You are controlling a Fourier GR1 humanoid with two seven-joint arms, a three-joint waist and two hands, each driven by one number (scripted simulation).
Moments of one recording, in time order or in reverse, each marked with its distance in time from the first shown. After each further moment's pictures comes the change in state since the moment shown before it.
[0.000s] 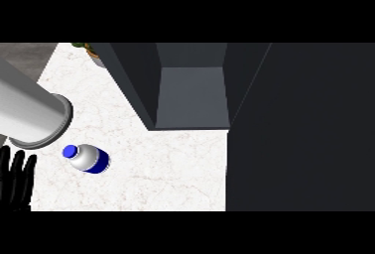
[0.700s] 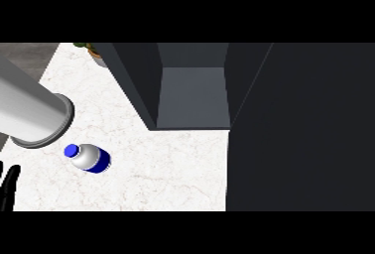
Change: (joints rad) left arm 0.066 0.009 -0.161 -0.278 -0.139 0.020 0.137; right arm -0.165 -0.002 0.006 0.004 -0.011 -0.088 0.150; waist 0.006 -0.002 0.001
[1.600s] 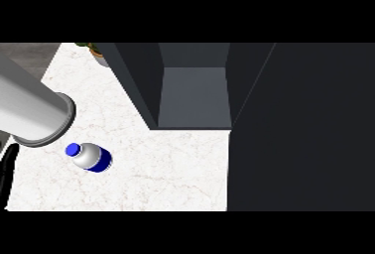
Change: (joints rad) left arm -0.172 -0.006 0.087 0.033 0.019 -0.034 0.060; right arm -0.260 -0.019 -0.022 0.034 -0.012 -0.115 0.141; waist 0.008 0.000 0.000
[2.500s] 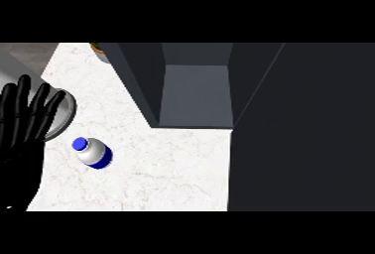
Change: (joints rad) left arm -0.347 0.107 0.096 0.333 0.033 -0.190 -0.232; right arm -0.403 0.048 -0.053 0.306 0.204 -0.186 -0.127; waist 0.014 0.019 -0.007
